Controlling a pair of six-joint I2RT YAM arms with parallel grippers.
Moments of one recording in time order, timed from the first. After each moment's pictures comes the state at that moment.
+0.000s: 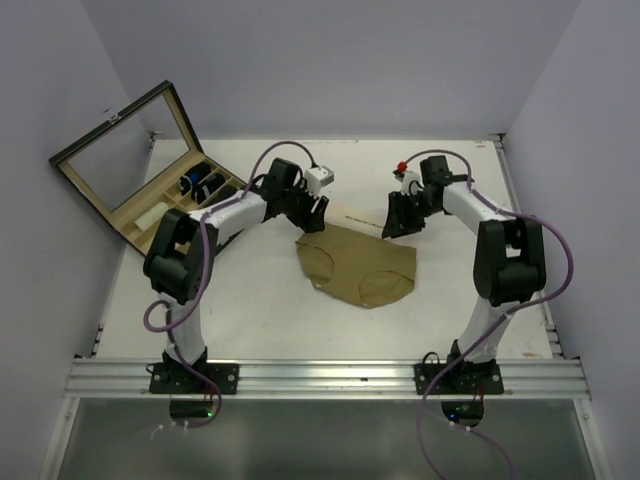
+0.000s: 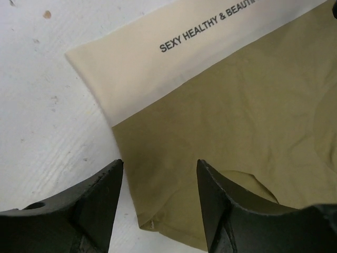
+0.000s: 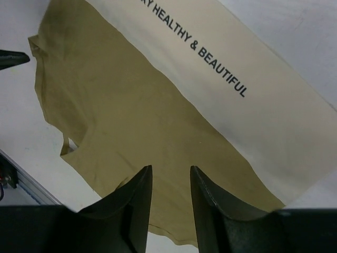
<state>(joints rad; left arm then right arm) -0.47 1.93 1.35 -0.26 0.42 0.15 0.13 1.84 1.32 -0.68 -0.54 0.03</state>
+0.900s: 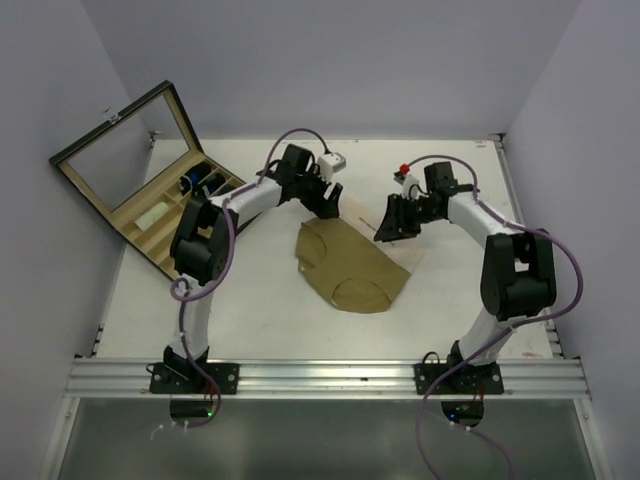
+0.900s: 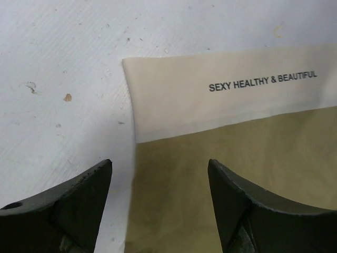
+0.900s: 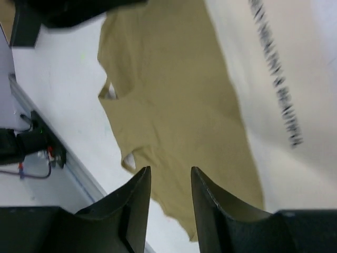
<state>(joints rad) -0.47 2.22 1.68 -0.27 0.48 0.17 0.16 1.73 1.13 -0.59 -0.73 0.10</state>
